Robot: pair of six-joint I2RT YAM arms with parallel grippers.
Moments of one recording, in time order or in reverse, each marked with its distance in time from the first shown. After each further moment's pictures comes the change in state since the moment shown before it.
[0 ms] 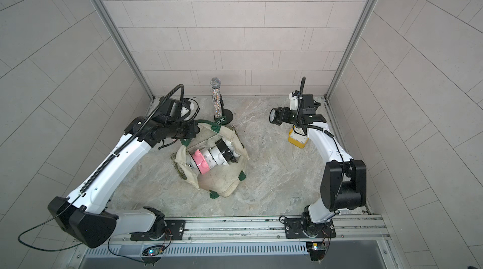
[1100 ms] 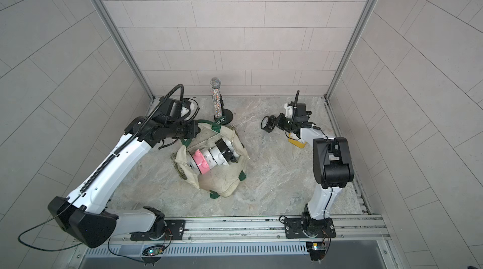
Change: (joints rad) left arm 0.000 0.000 -0.001 0.000 0.019 -0.015; right arm -0.029 0.238 -0.132 0.357 -0.189 0.225
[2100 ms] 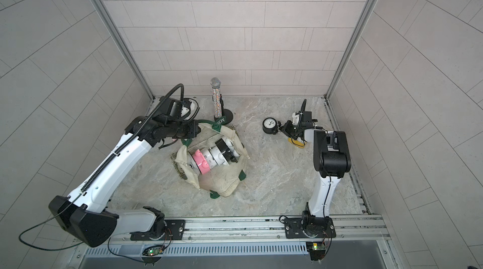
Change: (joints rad) left arm 0.005 0.008 0.000 0.003 0.016 0.001; right arm -0.100 0.148 -0.032 0.046 -0.009 0.014
